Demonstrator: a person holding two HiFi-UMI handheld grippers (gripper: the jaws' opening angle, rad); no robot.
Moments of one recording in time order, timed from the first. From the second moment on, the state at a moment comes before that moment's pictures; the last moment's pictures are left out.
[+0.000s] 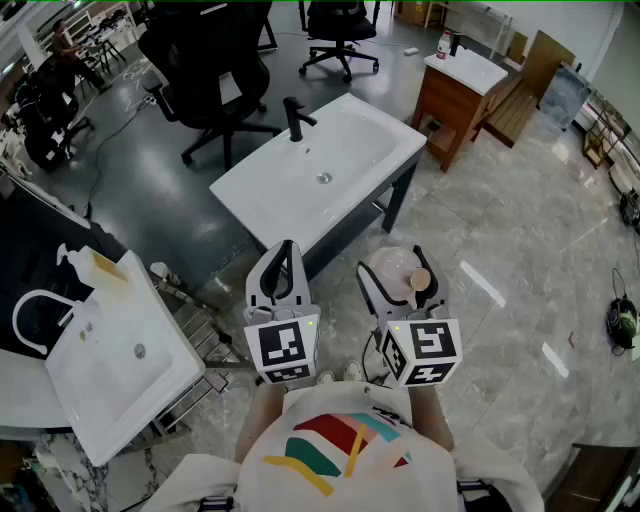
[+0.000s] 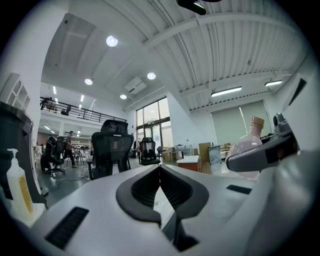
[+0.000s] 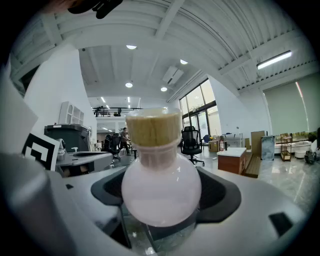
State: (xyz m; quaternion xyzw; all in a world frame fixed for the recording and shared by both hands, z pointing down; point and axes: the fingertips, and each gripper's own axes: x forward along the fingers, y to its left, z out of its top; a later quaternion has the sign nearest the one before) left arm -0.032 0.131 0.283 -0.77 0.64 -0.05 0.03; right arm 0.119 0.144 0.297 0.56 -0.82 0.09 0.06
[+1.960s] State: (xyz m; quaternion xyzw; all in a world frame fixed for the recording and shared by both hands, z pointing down) left arm 0.034 0.060 0.297 -0.76 0.65 -0.05 0.06; right arm 0.186 0.079 0.308 0.55 -0.83 0.06 0.03
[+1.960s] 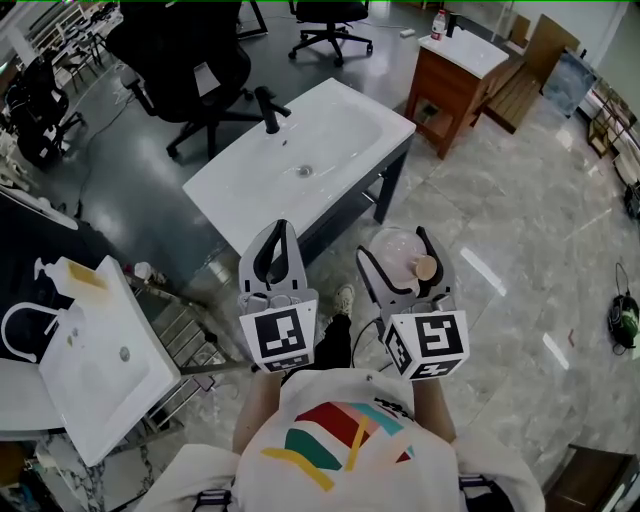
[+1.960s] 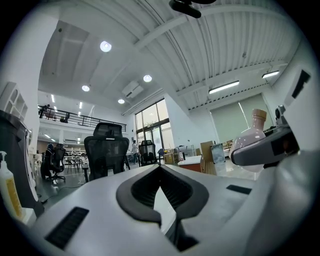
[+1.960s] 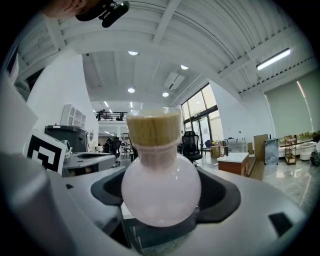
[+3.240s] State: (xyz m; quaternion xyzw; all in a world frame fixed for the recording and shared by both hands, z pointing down) left arm -0.010 -0.200 0.265 -0.71 0.70 -0.01 0.07; right arm 0.142 -0.200 0.294 0.48 -0.88 0.04 0.04
